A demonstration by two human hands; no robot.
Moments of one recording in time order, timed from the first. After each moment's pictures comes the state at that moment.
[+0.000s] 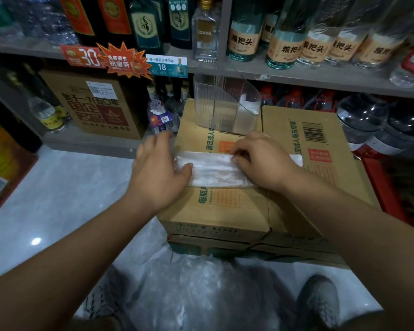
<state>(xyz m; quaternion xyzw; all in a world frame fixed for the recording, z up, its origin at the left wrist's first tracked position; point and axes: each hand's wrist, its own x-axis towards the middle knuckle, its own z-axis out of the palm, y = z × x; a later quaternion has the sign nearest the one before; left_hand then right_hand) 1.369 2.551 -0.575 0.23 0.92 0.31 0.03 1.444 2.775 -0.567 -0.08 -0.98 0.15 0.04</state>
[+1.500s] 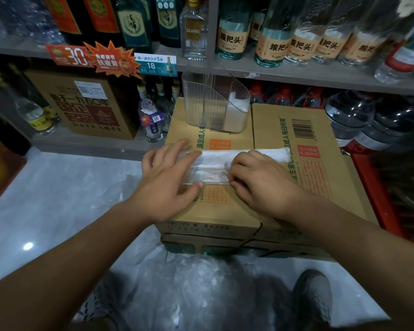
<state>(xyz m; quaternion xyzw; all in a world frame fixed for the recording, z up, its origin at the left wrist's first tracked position) 1.375 2.551 -0.603 0.45 0.87 0.20 0.01 1.494 2.772 -0.581 0.06 -0.99 0.08 0.06</state>
